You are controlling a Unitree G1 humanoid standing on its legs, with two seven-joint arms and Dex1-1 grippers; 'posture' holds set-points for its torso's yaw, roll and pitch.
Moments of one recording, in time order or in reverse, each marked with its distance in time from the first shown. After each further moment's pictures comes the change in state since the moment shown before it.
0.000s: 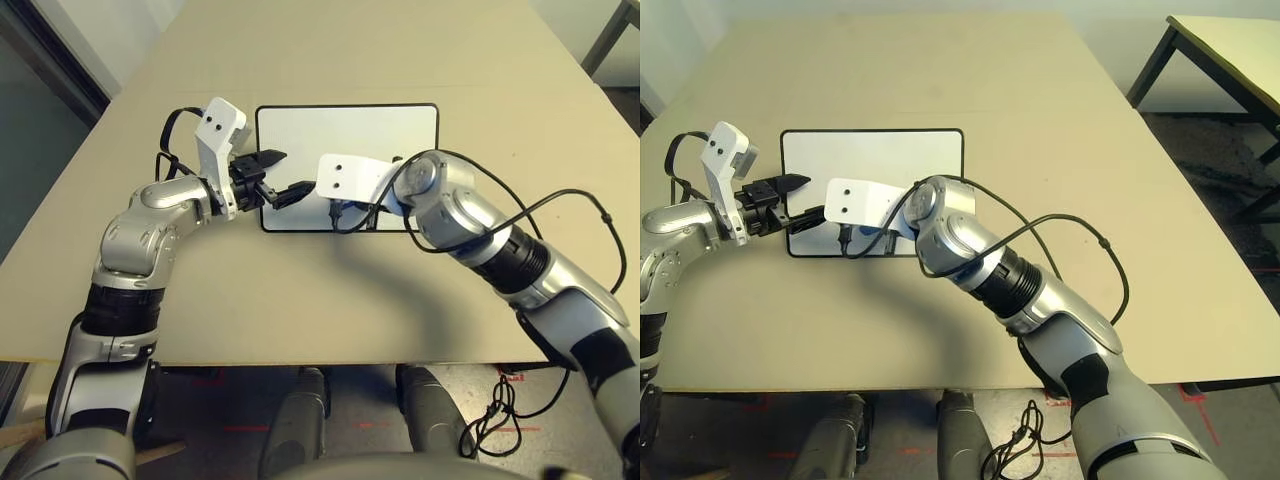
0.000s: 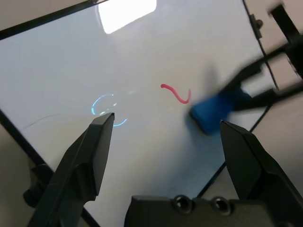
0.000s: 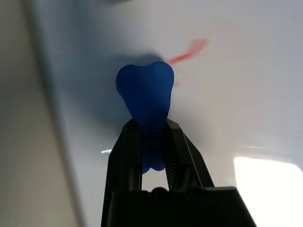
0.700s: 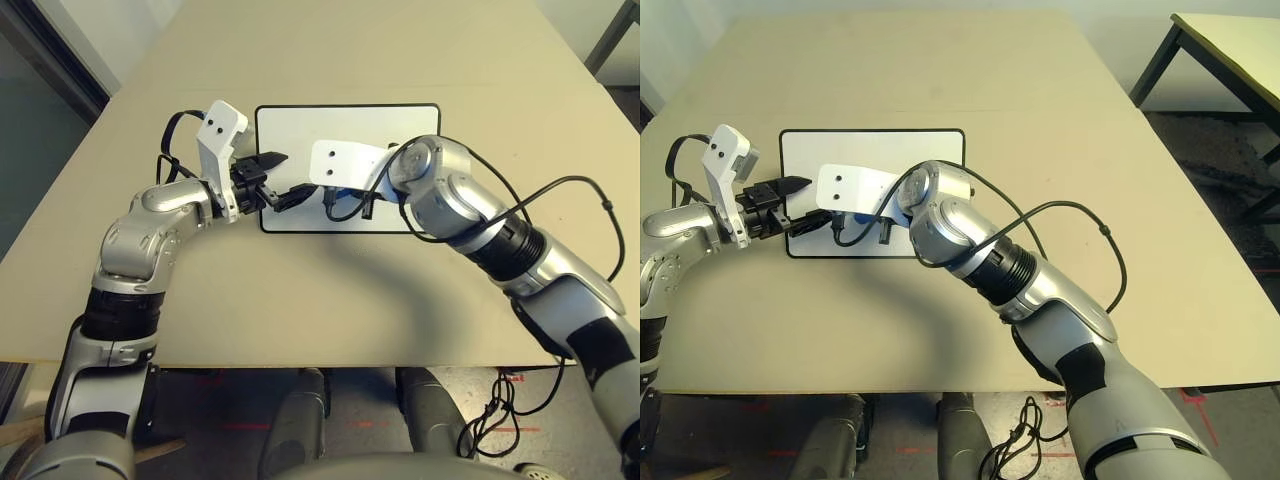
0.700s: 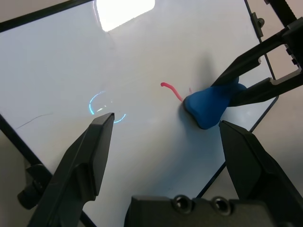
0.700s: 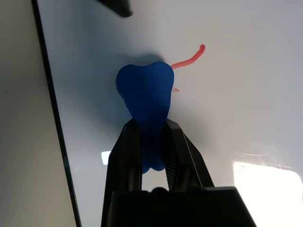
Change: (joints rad) left arm 0.010 -0.002 0.000 -0.022 -0.005 0.008 0.008; right arm 0.002 -0.011 0.041 -0.040 -0.003 0.018 0.049
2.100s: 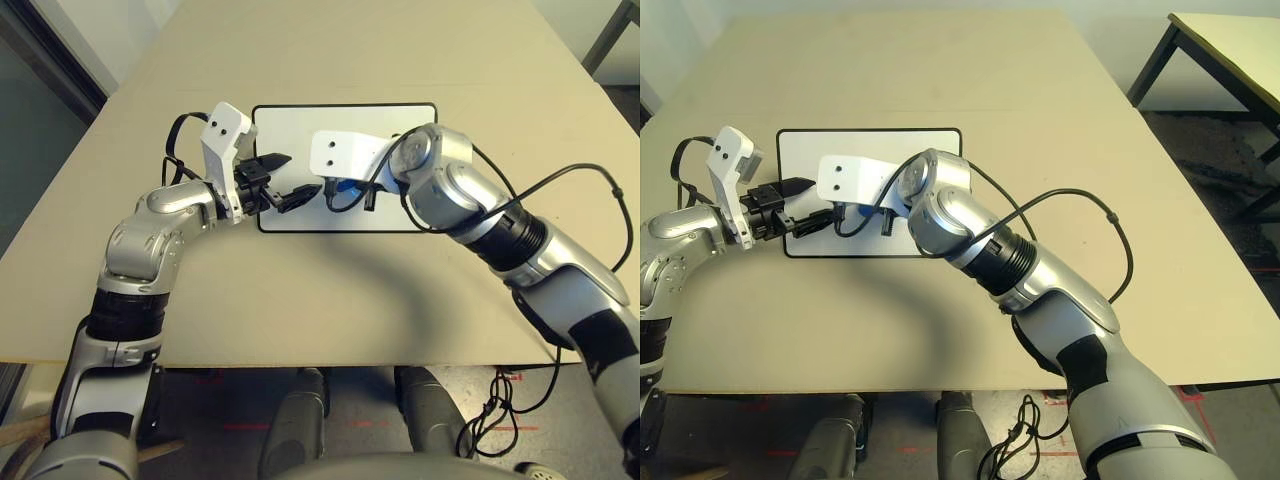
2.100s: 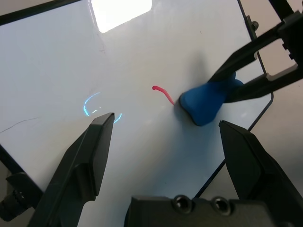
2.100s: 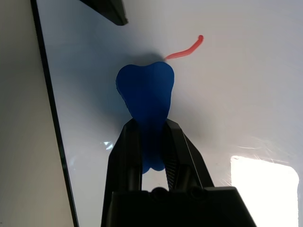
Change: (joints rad) left arm 0.001 -0.021 -0.002 -0.001 -0.002 0.002 0.007; right arm -0.022 -0.021 0.043 -0.014 -0.013 0.023 0.045
